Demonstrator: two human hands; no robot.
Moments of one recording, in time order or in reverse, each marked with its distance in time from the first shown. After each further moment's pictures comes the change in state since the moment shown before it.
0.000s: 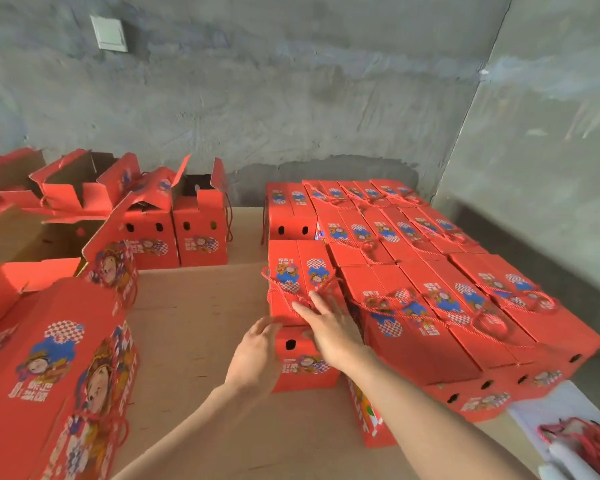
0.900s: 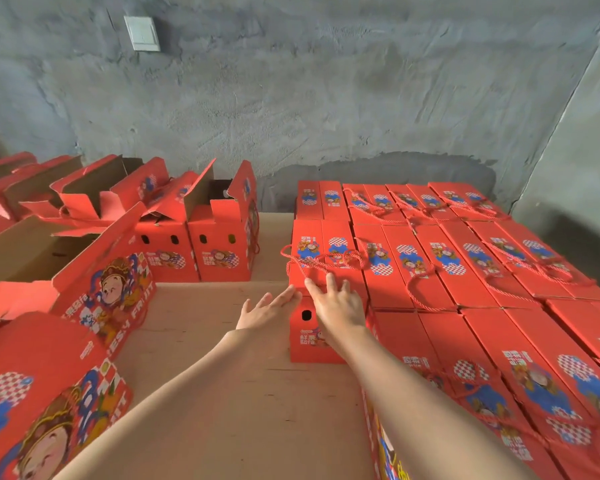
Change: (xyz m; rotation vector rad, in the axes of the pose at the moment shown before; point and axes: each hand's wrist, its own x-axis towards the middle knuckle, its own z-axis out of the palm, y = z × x) left_hand 0.168 -0.018 -0.002 0.578 -0.399 -0.157; right_hand 0.178 0.038 0.012 -0.118 0.073 -0.053
